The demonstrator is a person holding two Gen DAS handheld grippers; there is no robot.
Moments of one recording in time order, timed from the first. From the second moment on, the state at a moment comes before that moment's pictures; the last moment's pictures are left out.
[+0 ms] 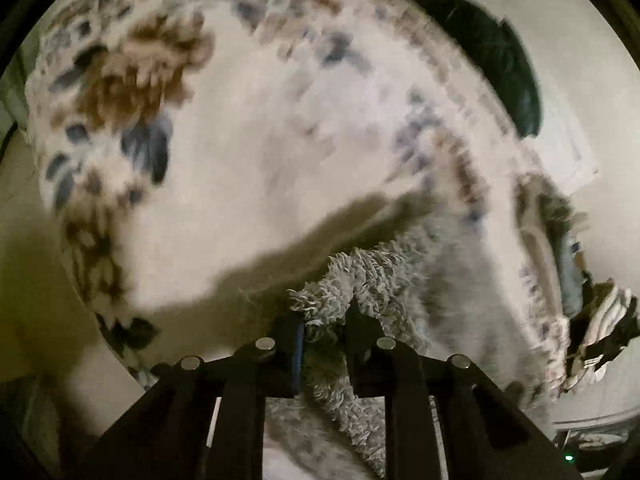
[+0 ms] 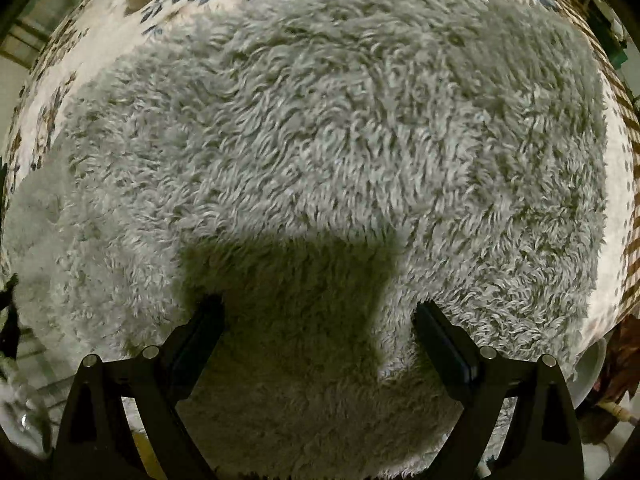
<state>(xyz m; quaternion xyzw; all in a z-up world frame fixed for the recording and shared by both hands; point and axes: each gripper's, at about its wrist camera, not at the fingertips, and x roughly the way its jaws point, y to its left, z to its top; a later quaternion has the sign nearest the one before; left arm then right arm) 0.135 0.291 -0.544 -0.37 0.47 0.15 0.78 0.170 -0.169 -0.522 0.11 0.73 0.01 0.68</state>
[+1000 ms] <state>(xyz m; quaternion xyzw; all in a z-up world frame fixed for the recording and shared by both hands) 0.137 0.187 -0.430 -0.32 0.36 0.04 0.88 0.159 -0.159 -0.490 0.16 0.71 0.05 0.68</state>
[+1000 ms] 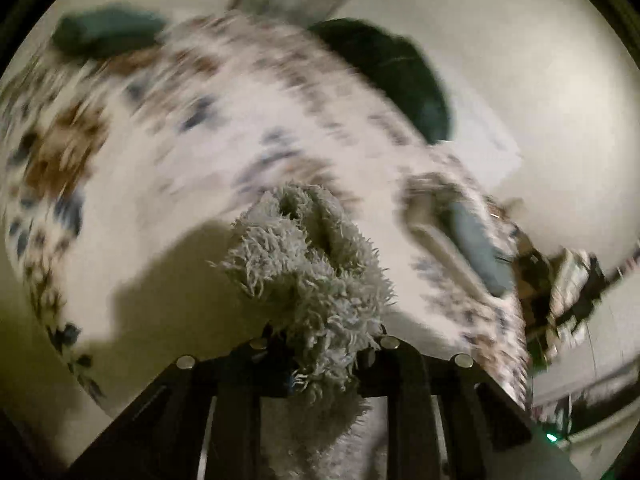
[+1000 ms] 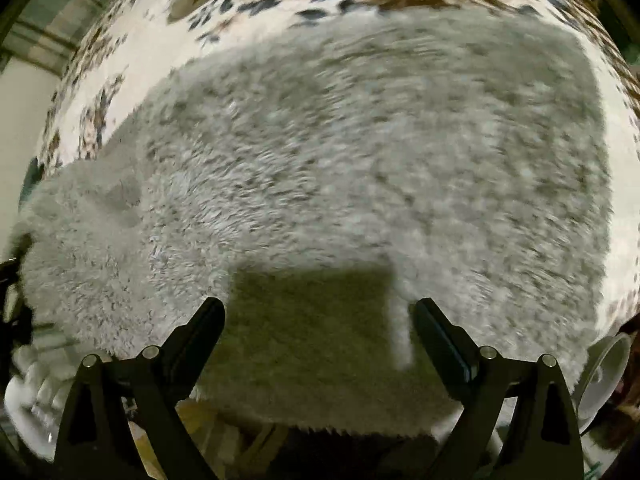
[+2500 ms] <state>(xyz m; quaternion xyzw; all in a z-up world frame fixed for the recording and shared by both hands) 0.190 -0.029 -0.442 -0.06 0.56 -0.03 0.82 0.183 -0.342 -0.462 0.34 0.62 0.12 0.70</state>
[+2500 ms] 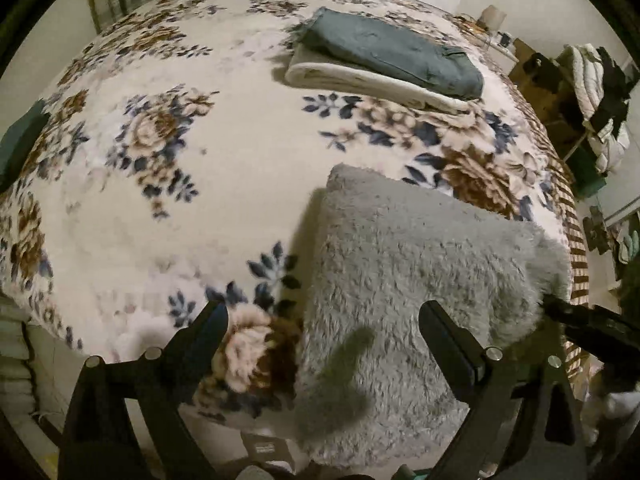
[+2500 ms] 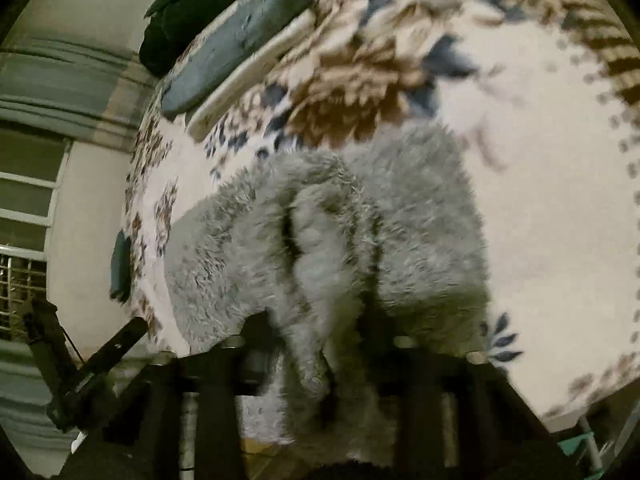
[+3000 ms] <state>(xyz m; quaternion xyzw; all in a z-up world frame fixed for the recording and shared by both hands) 0.257 -0.107 -0.500 -0.04 0.61 -0.10 0.78 0.152 -0.468 -0.487 0.36 0.65 -0.04 0.67</state>
